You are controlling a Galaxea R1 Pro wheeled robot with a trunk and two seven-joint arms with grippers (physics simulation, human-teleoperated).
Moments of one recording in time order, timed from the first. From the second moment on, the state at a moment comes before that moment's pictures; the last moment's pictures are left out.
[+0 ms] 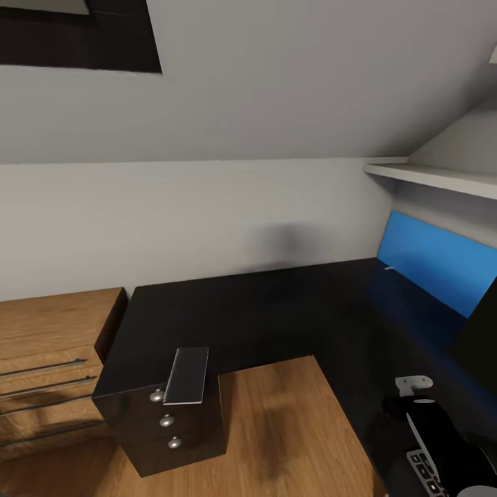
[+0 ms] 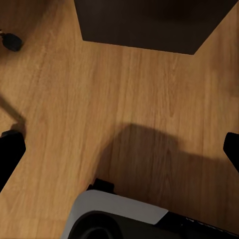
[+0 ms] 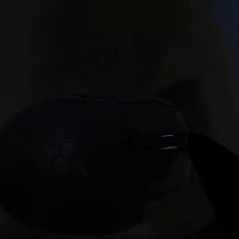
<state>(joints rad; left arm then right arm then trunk) -0.02 0.01 -0.14 -0.23 0.46 -0.53 0.01 -0.44 -0.23 -0.16 -0.86 0.23 0.54 0.06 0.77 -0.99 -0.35</state>
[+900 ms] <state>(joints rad) -0.02 0.01 -0.14 -0.23 0.46 -0.53 0.01 -0.44 -0.23 -0.16 -0.86 0.23 0.54 0.06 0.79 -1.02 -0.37</state>
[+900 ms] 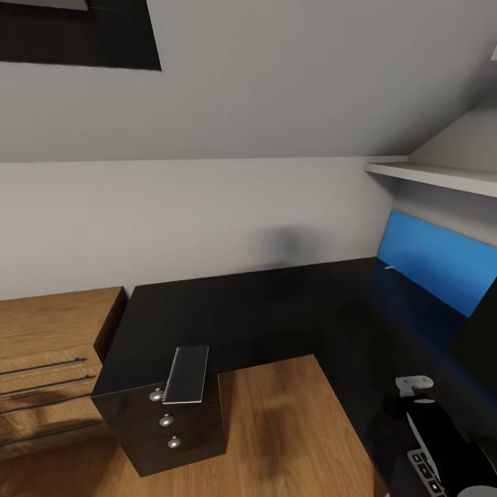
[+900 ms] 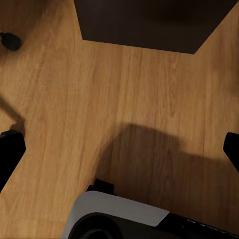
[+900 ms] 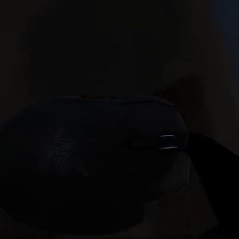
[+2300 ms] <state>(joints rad) -0.02 0.01 -0.14 -0.23 0.46 -0.53 0.01 -0.44 -0.23 -0.16 -0.85 0.23 0.54 0.06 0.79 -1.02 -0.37</state>
